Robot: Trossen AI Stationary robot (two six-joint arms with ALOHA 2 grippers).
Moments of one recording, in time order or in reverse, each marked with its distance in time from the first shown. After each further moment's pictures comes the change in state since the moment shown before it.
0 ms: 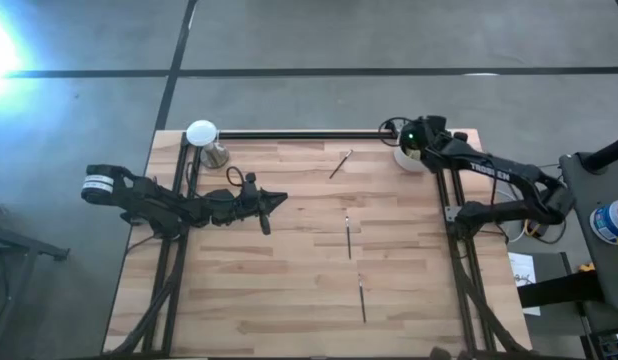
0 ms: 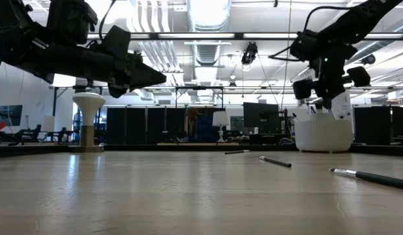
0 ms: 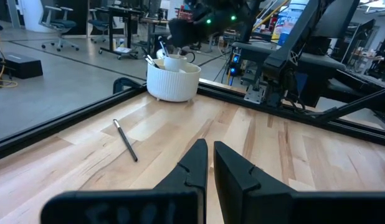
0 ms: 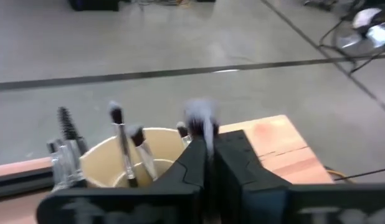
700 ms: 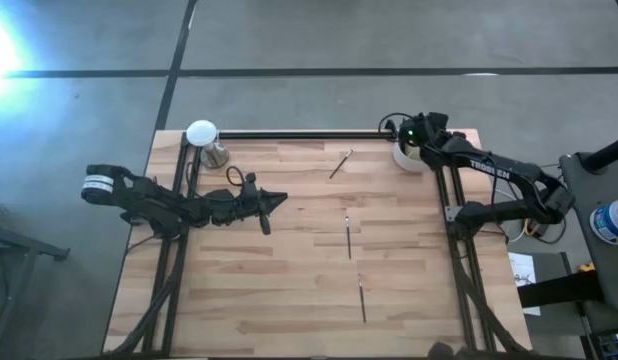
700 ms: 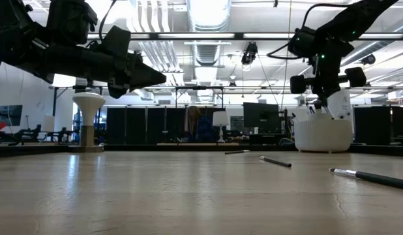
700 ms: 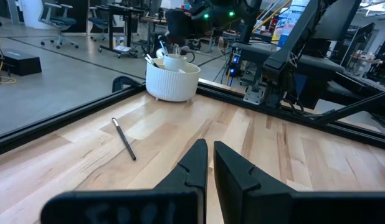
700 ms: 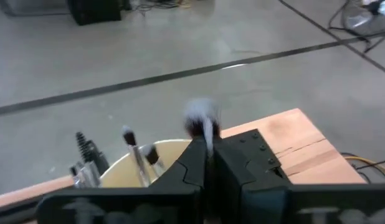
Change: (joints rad) left arm 0.000 0.000 -0.001 0.000 0.000 -0.019; right arm -0.006 0.023 0.045 -0.011 -0.015 0.111
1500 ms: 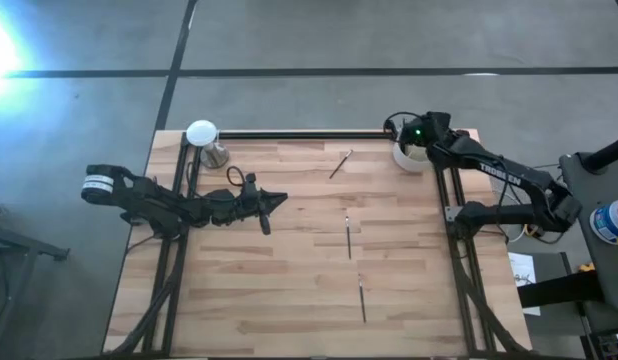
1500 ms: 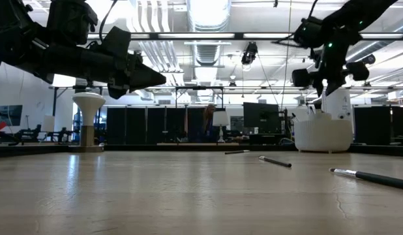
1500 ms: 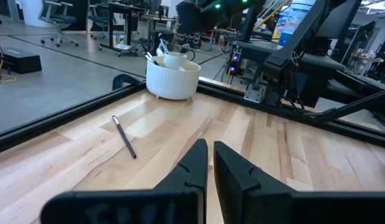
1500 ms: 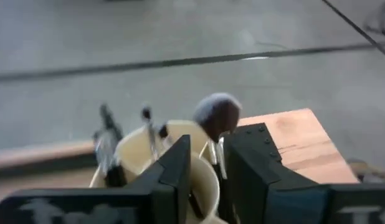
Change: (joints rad) left arm 0.000 0.000 0.000 -0.008 0.000 -0.003; right arm 0.014 -0.109 0.021 -0.107 -0.126 -0.115
